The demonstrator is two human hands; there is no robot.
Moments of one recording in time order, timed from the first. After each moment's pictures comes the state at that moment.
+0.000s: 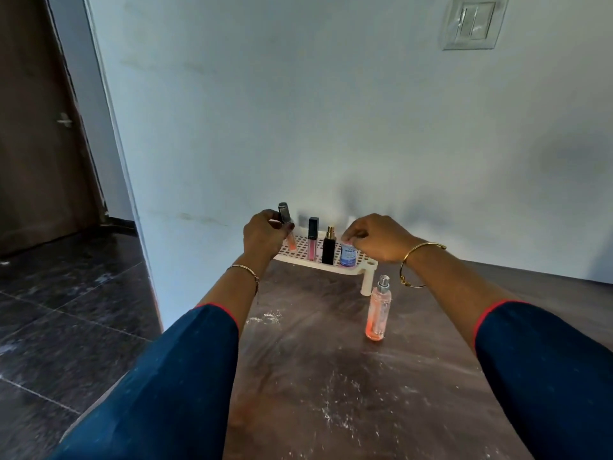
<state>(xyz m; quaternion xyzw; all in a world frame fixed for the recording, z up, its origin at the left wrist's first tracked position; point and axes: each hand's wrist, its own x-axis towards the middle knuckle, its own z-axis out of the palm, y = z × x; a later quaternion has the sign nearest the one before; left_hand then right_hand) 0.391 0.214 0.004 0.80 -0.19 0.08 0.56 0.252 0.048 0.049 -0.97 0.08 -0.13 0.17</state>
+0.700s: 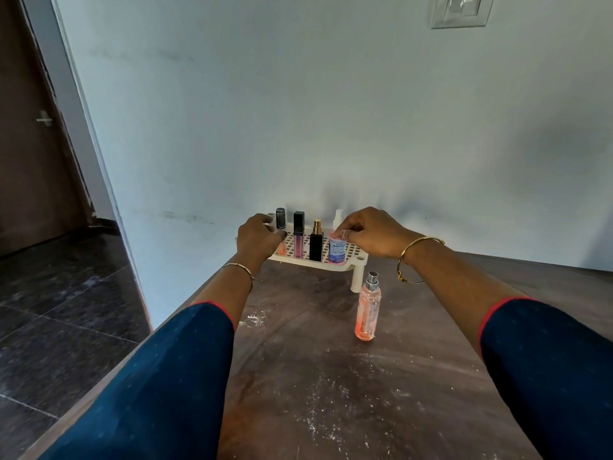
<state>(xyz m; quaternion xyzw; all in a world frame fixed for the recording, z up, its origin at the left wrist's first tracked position) 0.406 0.189 -0.014 0.86 -0.18 0.06 0.47 0.258 0.026 0.037 -0.96 0.07 -0.15 0.22</state>
